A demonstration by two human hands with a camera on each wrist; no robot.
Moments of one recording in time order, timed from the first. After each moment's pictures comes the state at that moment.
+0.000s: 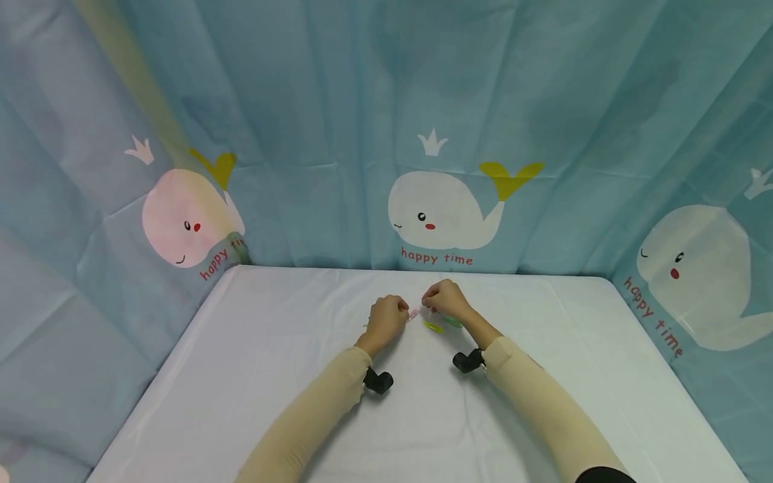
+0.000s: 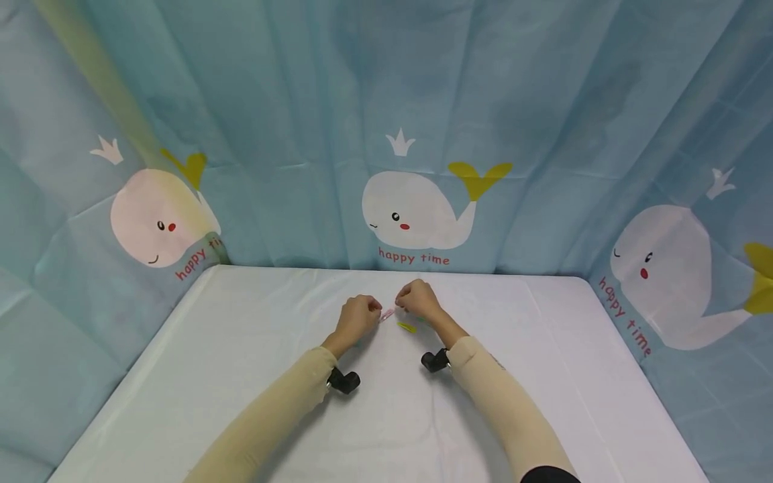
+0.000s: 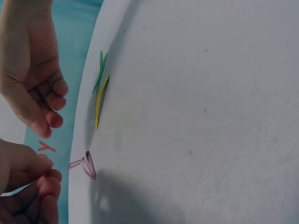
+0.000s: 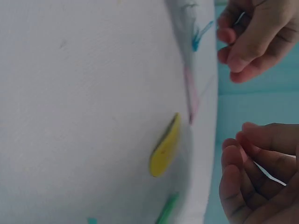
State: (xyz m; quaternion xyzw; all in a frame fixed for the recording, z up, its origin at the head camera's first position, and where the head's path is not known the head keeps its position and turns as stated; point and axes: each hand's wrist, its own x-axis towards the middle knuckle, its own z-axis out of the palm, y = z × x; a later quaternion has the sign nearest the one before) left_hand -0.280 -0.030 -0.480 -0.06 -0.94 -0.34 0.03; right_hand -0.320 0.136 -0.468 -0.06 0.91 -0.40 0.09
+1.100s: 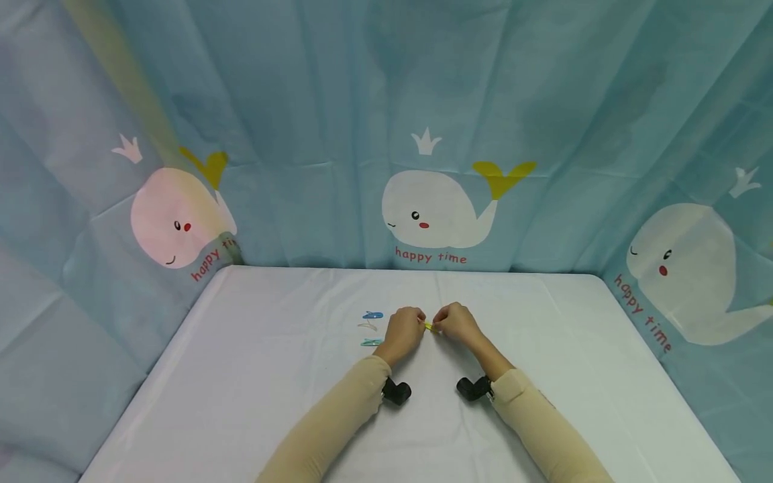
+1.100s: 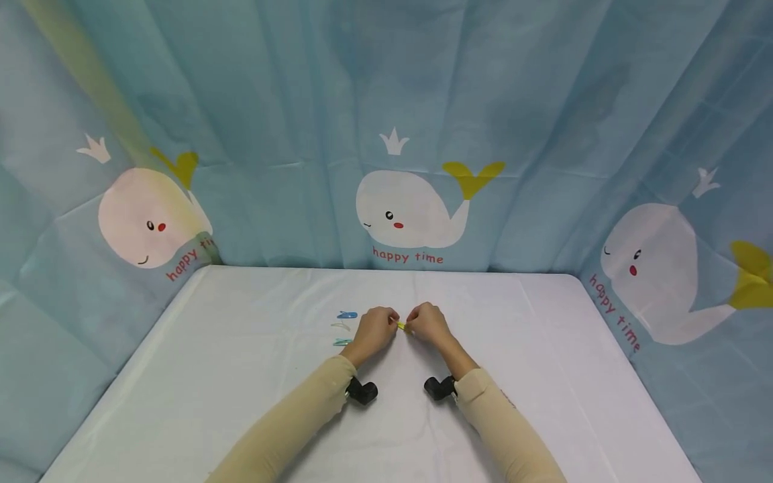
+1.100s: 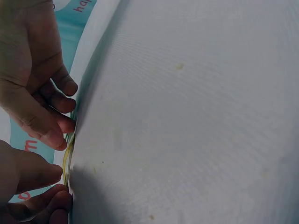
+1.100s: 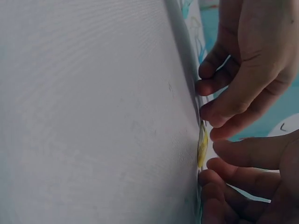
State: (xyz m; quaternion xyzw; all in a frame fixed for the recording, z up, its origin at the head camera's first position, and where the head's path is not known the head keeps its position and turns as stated) left_hand -0.262 0.014 -0.493 -0.11 -0.95 -0.30 0.02; right_hand -0.272 0.158 -0.487 -0.03 0.93 -0.35 0.06
